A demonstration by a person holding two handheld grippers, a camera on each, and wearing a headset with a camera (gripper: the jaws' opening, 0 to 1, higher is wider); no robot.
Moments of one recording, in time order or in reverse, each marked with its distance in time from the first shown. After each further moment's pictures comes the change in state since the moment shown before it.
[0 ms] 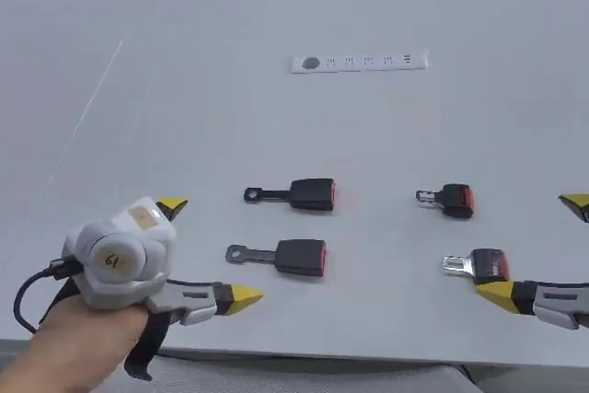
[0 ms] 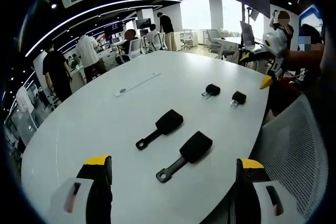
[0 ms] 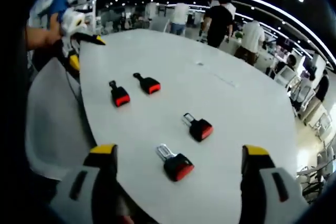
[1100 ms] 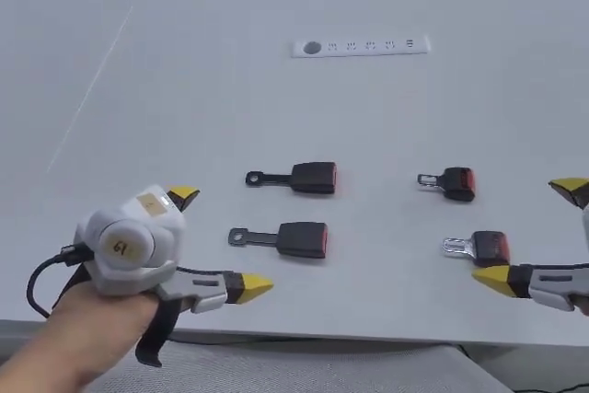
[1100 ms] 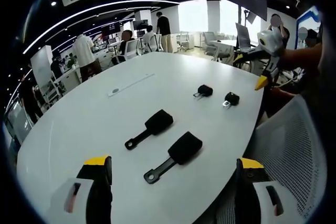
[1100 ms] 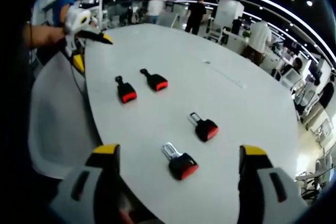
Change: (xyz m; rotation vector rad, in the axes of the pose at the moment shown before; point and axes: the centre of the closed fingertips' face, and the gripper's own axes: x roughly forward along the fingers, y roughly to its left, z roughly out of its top) left arm 0.005 -0.017 -0.005 0.007 -0.012 -0.045; right arm 0.002 0.017 -0.002 -0.027 0.029 0.030
